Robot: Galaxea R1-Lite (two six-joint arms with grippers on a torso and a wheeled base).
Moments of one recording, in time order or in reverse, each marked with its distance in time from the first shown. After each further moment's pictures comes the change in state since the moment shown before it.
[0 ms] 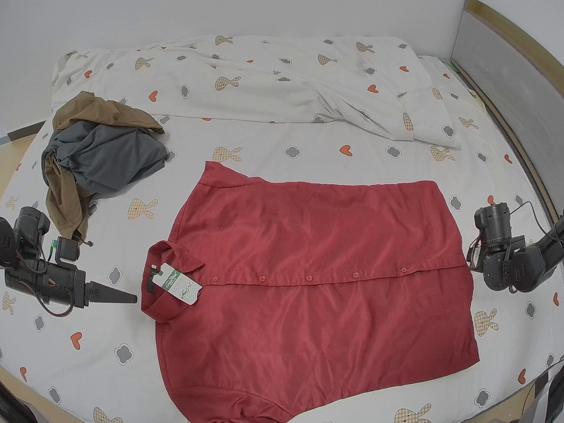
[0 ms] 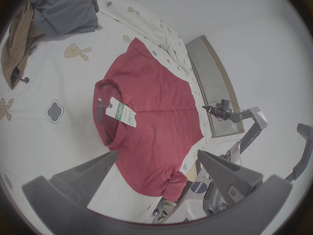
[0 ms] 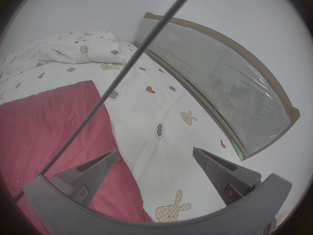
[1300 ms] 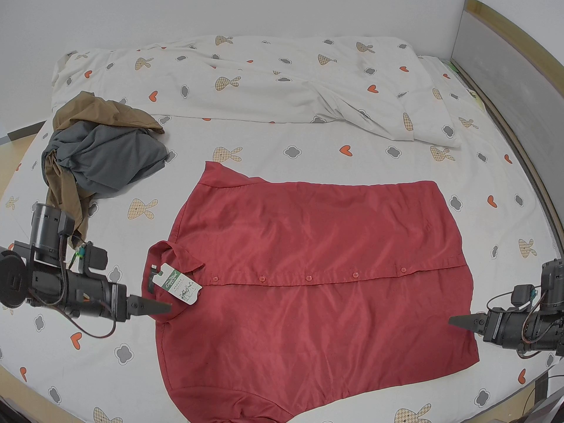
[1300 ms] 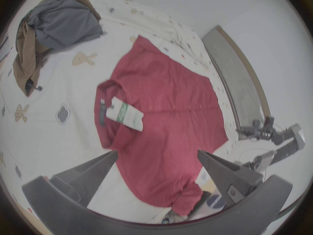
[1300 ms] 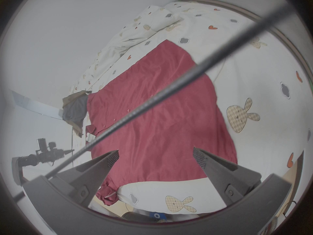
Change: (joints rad) left arm -0.318 -0.134 0.183 -0.355 0.442 -0.368; right arm -0.066 -0.505 0.539 -0.064 1.111 0.123
